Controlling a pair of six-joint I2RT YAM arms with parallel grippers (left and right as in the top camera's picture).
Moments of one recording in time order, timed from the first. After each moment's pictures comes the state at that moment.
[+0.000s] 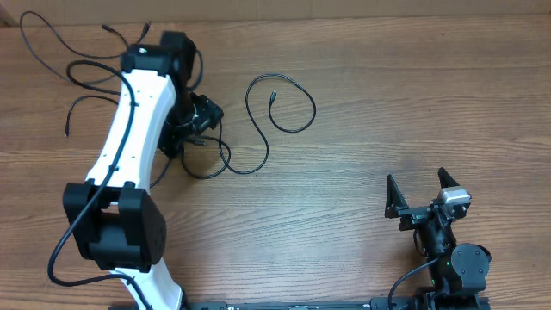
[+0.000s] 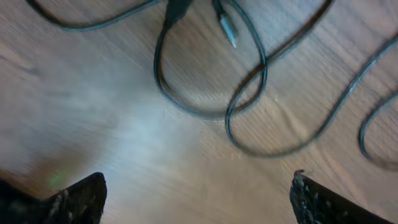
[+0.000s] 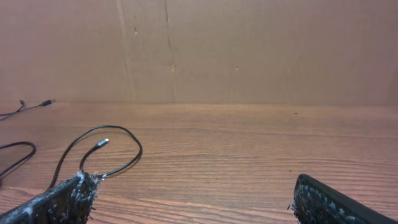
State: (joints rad) left arm -0.11 1.92 1.75 -1.42 0.02 -0.95; right arm 0.01 0.01 0.02 -0.03 -0.13 0.05
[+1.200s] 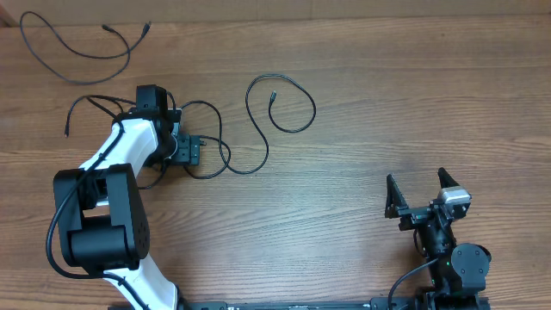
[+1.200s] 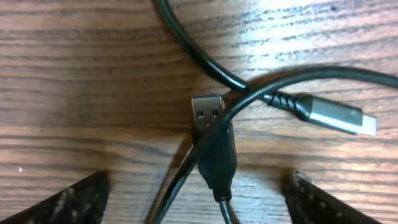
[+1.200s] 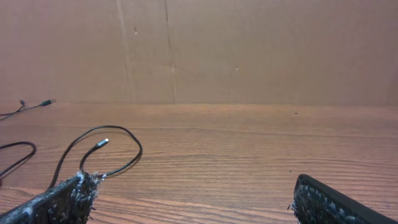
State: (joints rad) left arm 0.08 1.91 1.18 -0.66 -0.01 0.05; right arm 0.01 0.01 0.02 -0.03 -0.13 0.05
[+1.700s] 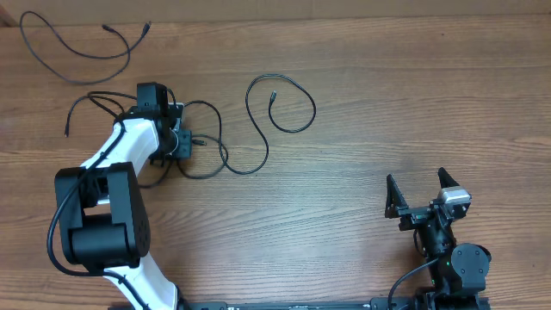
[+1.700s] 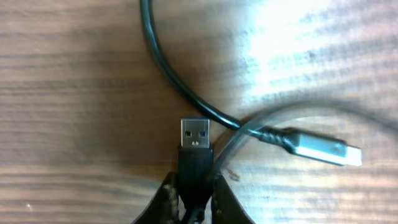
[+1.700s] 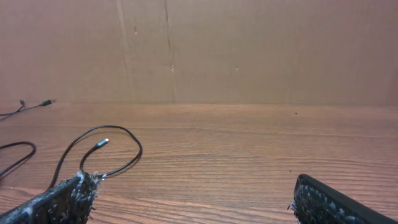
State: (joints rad) left arm 0.08 1.94 1.18 -0.59 -0.01 0.08; right arm 0.01 0.01 0.02 -0.03 -0.13 0.05
